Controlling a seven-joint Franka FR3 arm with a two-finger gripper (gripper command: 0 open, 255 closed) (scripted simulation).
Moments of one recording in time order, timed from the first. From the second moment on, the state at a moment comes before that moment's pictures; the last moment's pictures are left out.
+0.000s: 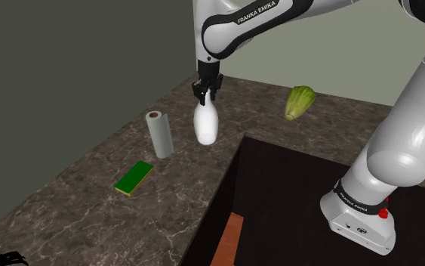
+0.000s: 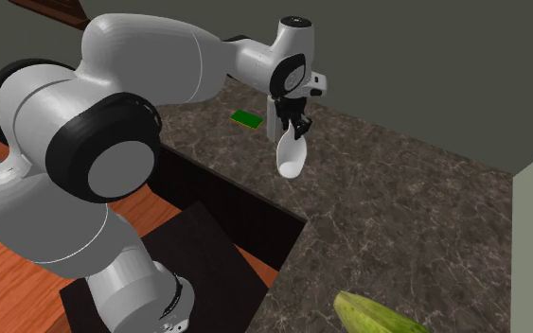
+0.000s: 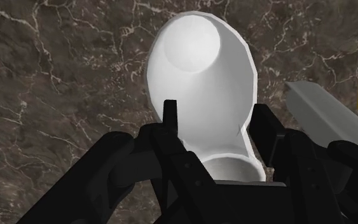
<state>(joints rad) -0.02 0.05 0.20 -2.01 -0.03 2.13 0.22</state>
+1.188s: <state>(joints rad) -0.02 0.00 0.20 -1.83 -0.01 1.90 0.21</state>
